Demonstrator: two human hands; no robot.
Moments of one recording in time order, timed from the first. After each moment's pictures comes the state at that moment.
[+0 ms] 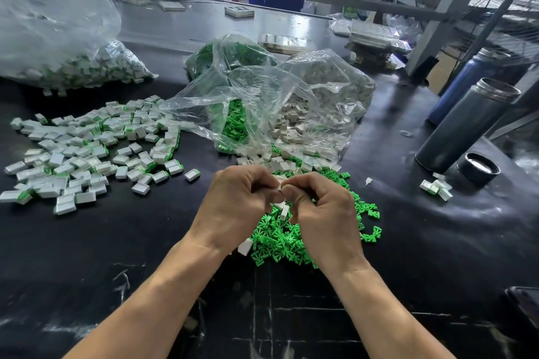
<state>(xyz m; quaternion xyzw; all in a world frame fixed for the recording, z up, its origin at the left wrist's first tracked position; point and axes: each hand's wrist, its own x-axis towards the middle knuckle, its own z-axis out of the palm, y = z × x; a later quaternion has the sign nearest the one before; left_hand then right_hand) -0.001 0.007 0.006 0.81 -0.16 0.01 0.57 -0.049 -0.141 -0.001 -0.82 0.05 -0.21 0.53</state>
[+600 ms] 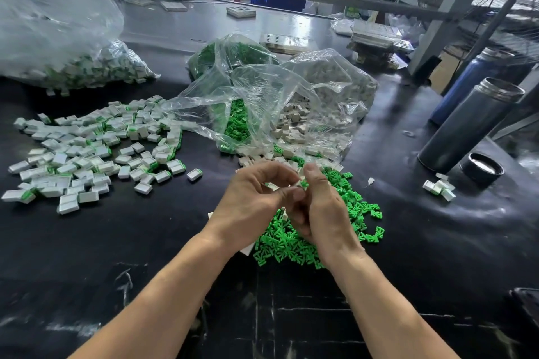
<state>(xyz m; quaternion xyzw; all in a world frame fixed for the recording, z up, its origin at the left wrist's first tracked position) -0.008 -0.008 0.017 0.70 -0.17 -0.08 0.69 -0.042 -0.136 0.007 -0.71 0.07 -0.03 0.70</state>
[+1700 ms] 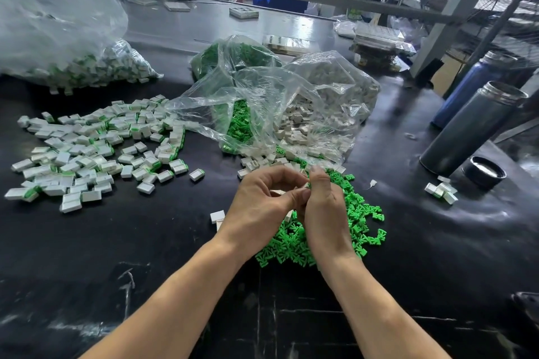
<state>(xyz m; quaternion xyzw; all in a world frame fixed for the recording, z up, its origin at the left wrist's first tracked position) -0.012 -0.017 0.009 0.69 -0.14 -0.07 0.71 -0.032 -0.128 -0.002 -0.74 0.10 -0.16 0.64</state>
